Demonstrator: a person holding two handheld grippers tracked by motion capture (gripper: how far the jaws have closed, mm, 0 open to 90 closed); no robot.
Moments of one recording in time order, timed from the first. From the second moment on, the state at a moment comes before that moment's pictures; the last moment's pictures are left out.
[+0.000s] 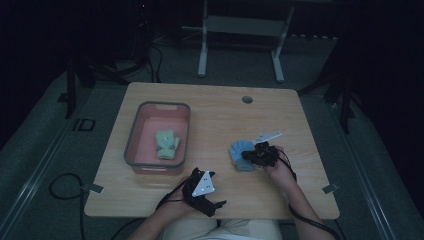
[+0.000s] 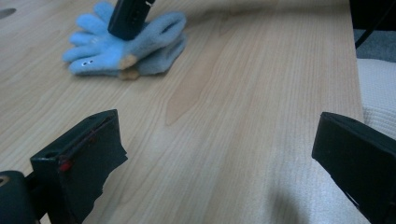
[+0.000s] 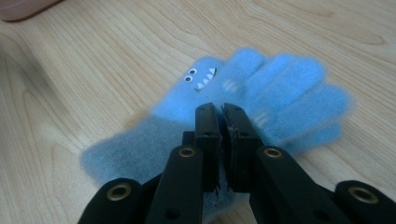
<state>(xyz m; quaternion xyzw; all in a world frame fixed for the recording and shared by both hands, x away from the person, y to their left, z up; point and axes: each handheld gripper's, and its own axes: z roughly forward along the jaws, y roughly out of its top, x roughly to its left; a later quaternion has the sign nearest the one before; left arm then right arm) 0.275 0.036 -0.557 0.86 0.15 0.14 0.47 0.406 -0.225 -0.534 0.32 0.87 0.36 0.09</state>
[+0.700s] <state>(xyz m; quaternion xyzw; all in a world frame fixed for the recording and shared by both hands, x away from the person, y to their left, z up) 0.310 -0.009 -0.522 0.88 0.10 0.17 0.44 0.393 -0.269 -0.495 0.33 0.82 0.44 0.14</state>
